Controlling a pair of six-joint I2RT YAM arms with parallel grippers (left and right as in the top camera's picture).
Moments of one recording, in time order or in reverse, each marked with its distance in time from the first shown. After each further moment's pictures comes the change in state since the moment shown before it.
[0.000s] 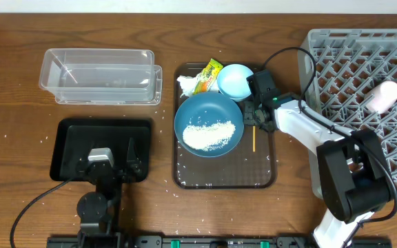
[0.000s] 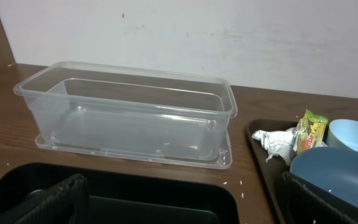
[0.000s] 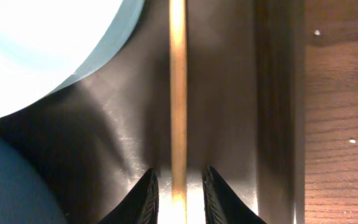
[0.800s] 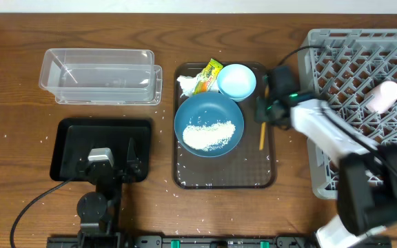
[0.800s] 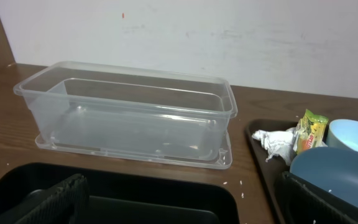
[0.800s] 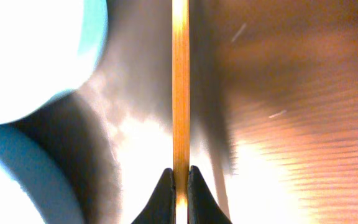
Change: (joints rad) left arm 0.000 0.000 0.000 0.000 0.000 0.000; right arm -0.116 -0.143 0.007 -0.093 -0.080 0.016
